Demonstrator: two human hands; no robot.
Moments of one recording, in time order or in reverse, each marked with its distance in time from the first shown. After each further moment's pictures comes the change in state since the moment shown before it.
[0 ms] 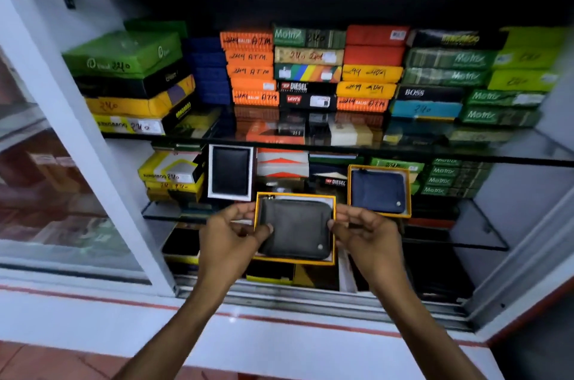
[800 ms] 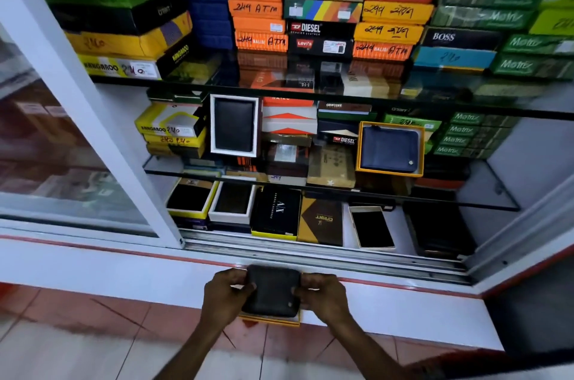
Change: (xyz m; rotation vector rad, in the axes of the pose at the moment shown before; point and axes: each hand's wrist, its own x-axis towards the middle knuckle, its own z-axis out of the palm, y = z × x) left_hand -0.084 -0.169 -0.001 0.328 -0.232 -0.275; right_hand -0.078 0.177 0.042 -0.206 -0.222 0.455
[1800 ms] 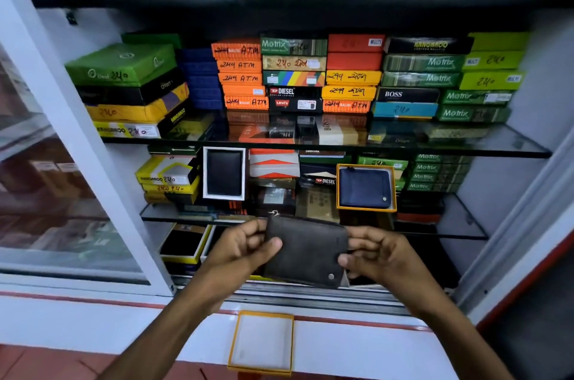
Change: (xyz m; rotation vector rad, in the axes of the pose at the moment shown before) left_hand -0.040 0.198 -0.079 -0.614 -0.398 0.286; right_hand -0.070 -0.157 -0.140 0.168 -0.252 -0.534
